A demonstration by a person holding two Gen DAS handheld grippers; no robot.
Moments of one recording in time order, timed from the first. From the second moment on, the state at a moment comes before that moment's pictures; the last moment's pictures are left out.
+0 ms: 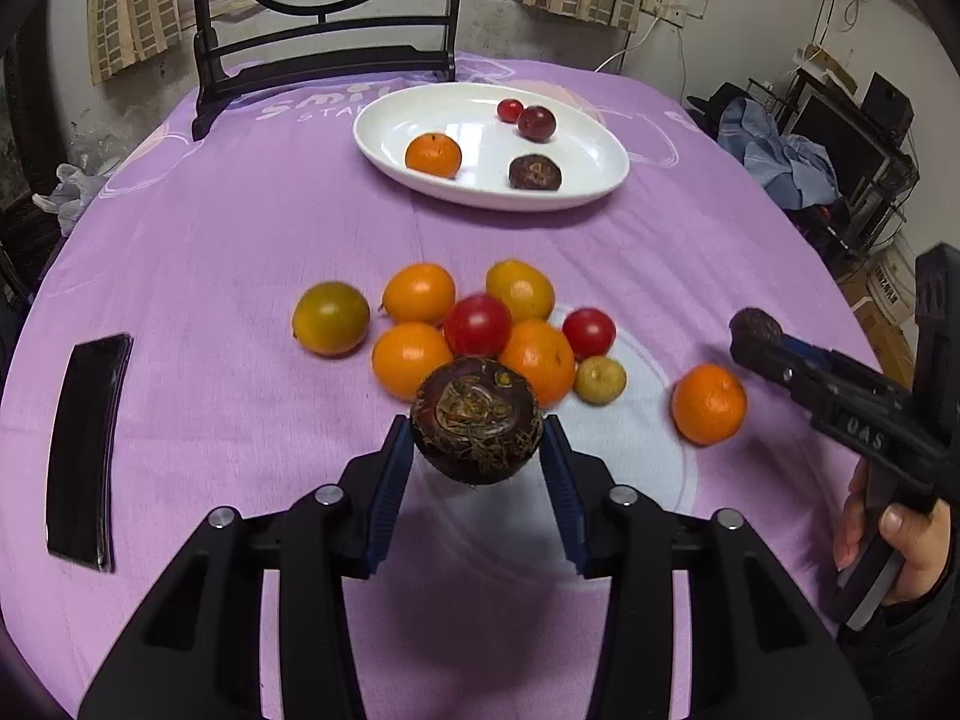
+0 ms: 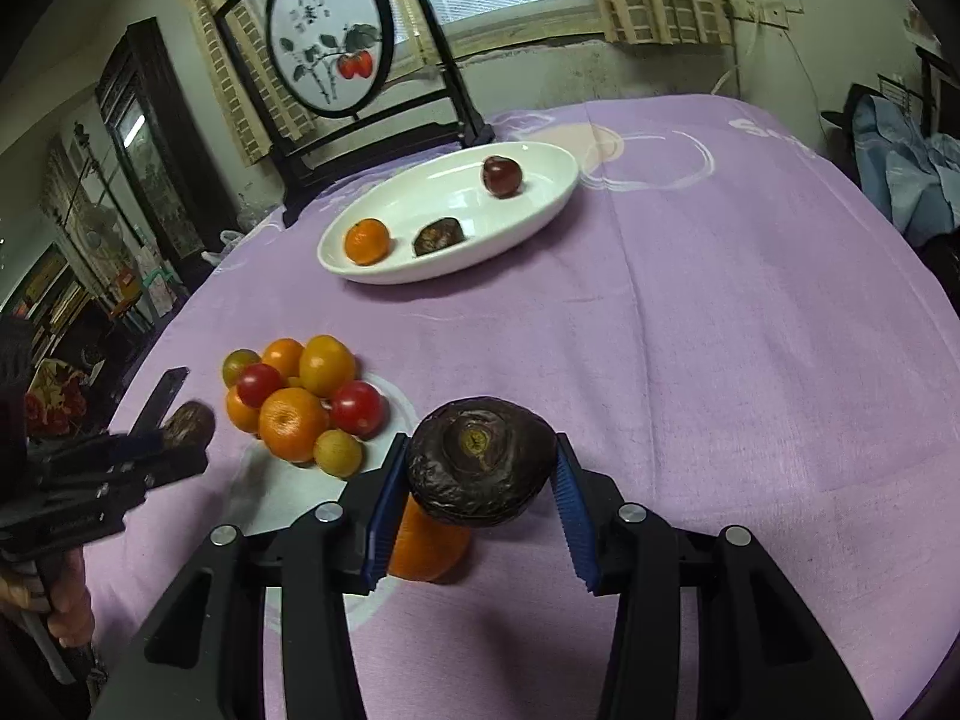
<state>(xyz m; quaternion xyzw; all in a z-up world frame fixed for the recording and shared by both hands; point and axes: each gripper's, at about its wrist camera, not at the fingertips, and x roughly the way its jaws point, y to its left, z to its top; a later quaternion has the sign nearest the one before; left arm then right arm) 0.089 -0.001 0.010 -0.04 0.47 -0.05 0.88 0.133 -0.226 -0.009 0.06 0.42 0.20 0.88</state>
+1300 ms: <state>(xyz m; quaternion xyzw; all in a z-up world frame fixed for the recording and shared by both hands) 0.345 0.006 0.008 -0.01 0.47 -0.01 0.88 0.339 -0.159 -0.007 -0.05 0.45 0.20 0.87</state>
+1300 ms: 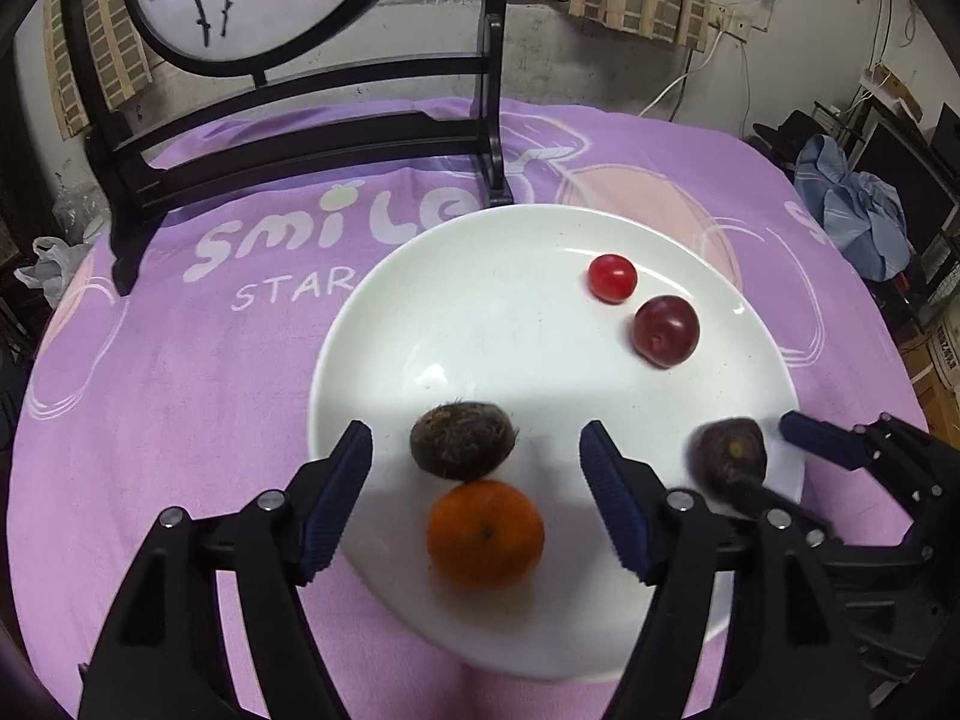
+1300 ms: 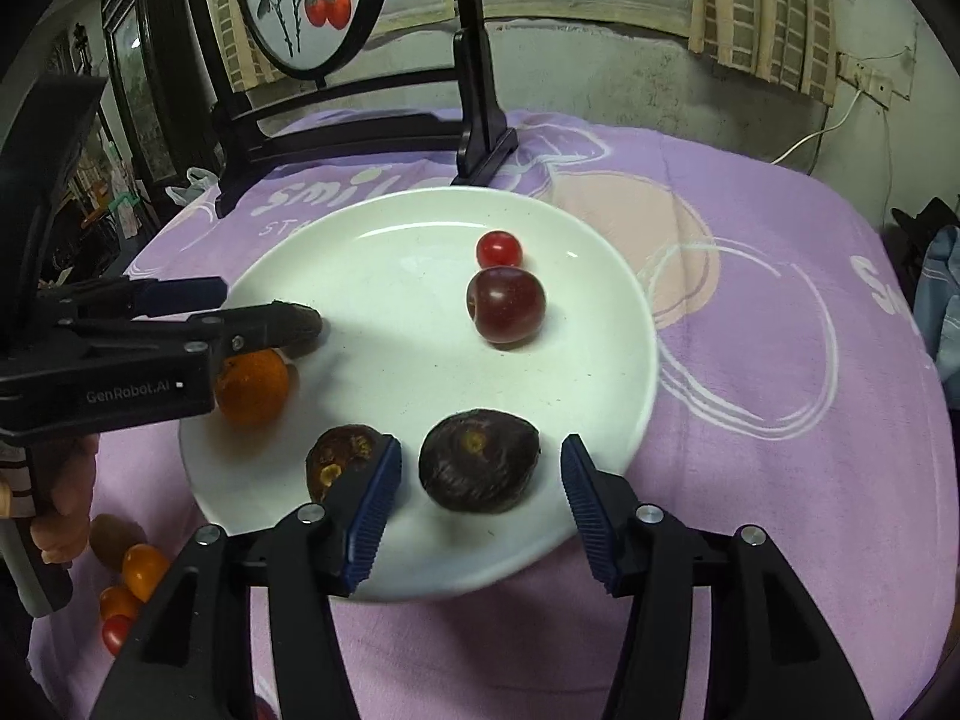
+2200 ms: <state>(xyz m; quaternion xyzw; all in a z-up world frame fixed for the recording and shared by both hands) 0.135 0.028 0.015 -0.03 0.46 0.00 0.89 0.138 -0.199 -0.009 -0.05 0.45 0.23 0.86</state>
